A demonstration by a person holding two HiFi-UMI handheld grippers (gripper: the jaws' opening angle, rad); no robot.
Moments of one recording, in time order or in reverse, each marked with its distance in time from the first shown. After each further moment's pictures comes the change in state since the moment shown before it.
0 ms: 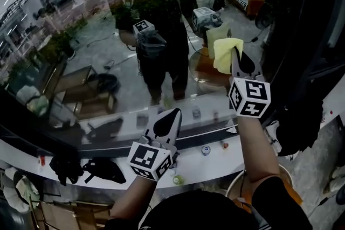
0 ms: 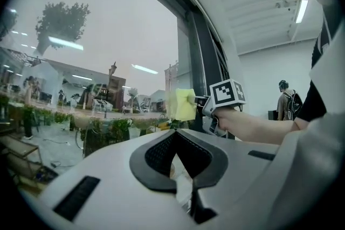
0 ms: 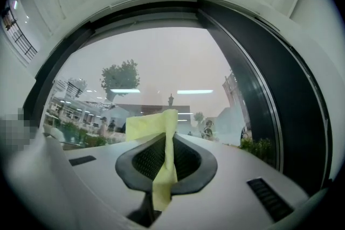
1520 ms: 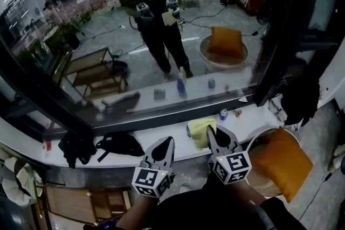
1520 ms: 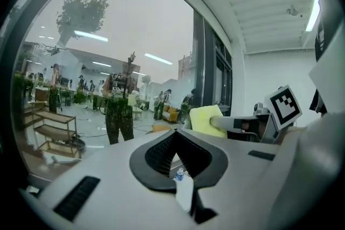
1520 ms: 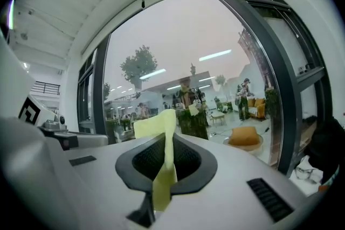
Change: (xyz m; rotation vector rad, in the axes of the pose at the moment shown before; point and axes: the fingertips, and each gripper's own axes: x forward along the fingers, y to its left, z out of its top) left arm -0.374 -0.015 -0.109 -0.120 0.138 0.121; right arm -0.385 0.350 -0.097 0.232 0.323 0.300
